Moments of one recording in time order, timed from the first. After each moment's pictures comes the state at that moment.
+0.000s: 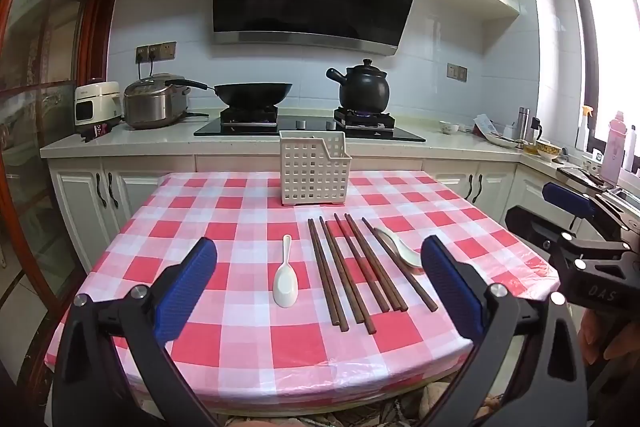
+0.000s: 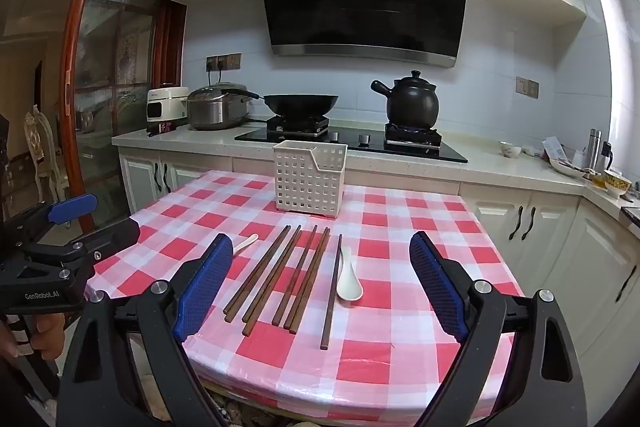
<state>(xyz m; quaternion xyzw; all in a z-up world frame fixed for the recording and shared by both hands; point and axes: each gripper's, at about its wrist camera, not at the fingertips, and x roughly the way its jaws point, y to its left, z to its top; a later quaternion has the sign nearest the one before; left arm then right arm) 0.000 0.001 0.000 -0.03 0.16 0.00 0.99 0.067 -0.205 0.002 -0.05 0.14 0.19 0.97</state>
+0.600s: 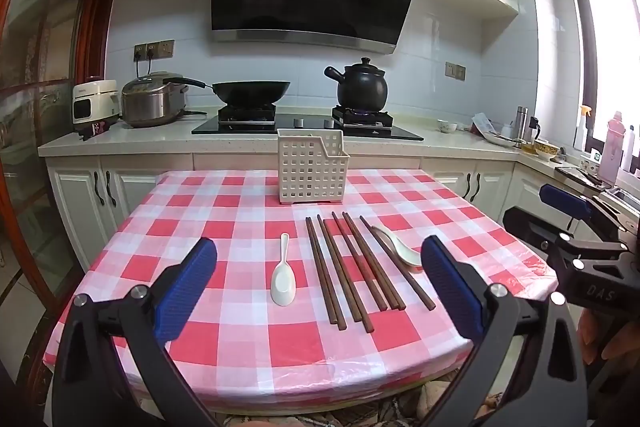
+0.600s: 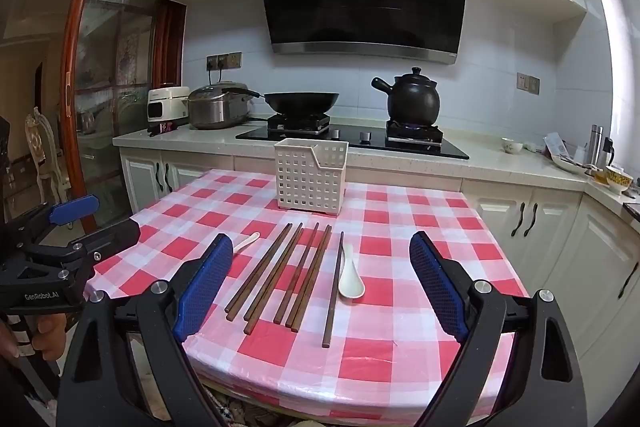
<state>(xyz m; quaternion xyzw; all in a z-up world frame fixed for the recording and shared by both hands) 0.001 0.003 -0.001 -0.03 0.16 0.00 0.99 0.067 -0.204 -0.001 -0.05 0.14 0.20 0.97</state>
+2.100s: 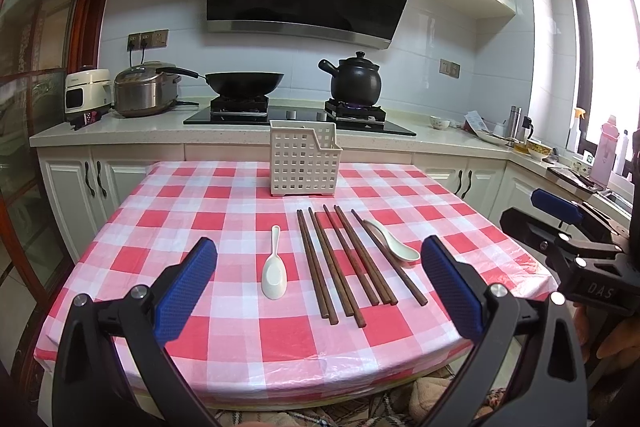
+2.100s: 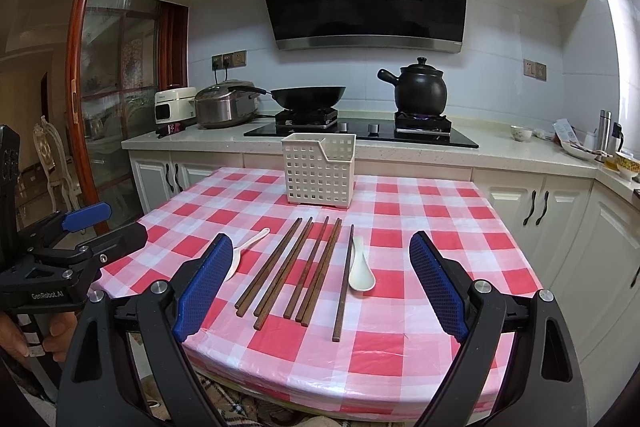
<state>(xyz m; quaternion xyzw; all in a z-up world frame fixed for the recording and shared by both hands) 0.004 0.001 -0.007 -0.05 0.17 -0.02 0.98 0.070 -0.212 -0.004 -0.03 0.16 0.22 0.96</state>
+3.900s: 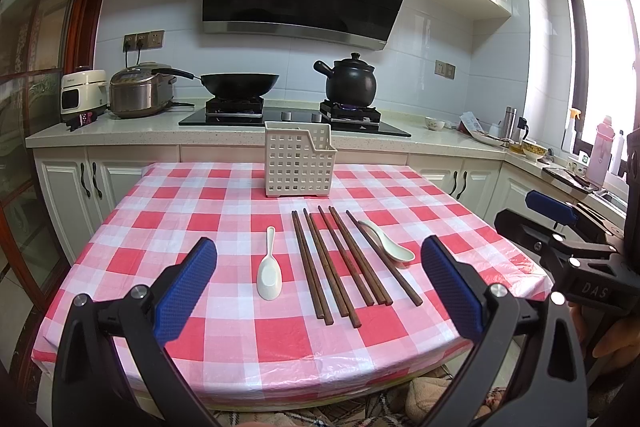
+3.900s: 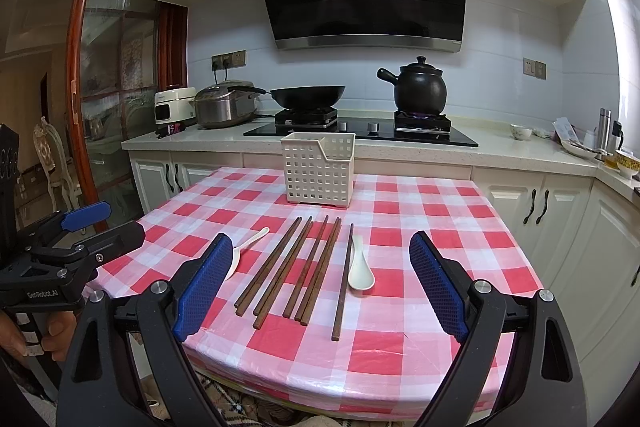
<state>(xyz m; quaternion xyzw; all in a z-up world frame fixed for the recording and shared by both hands) 0.005 0.001 -0.007 -0.05 0.17 -0.02 0.98 0.070 -0.211 -0.003 -0.03 0.16 0.22 0.96</state>
